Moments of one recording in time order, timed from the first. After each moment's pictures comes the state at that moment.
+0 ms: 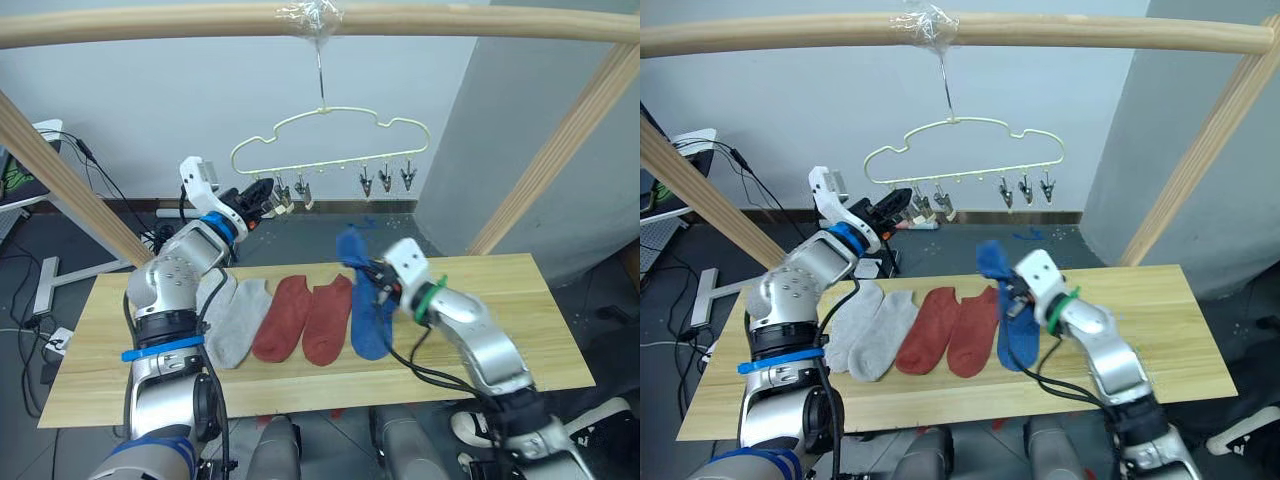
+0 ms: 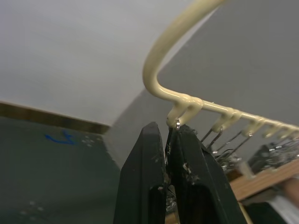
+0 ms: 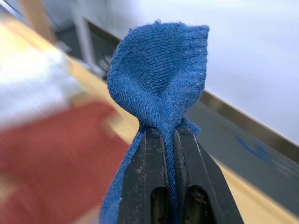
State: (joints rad) left arm -0.72 0.30 0.42 0.20 -0.81 0.84 -0.31; right arm -0.39 -0.19 0.25 -0.15 0.06 0.49 0.50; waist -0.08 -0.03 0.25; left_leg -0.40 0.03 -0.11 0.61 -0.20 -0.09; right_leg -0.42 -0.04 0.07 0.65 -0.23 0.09
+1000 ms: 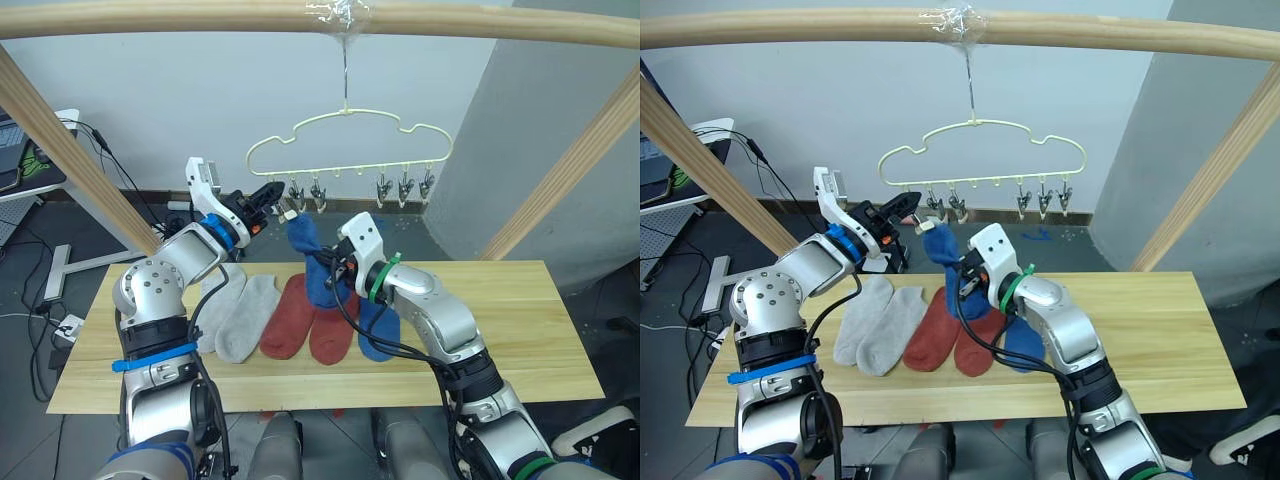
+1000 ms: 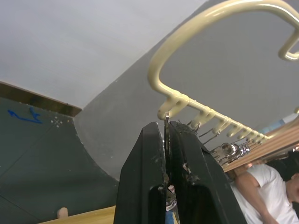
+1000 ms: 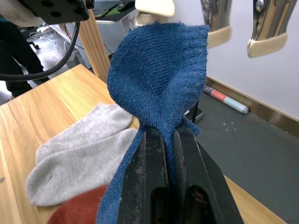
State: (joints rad) left arm -0.68 0.30 0.43 0.08 -0.94 0.97 -0.25; right arm -0.55 -0.03 0.26 -0.04 0.14 0.62 0.48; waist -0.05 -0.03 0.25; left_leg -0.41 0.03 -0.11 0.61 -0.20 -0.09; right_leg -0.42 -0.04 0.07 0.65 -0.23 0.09
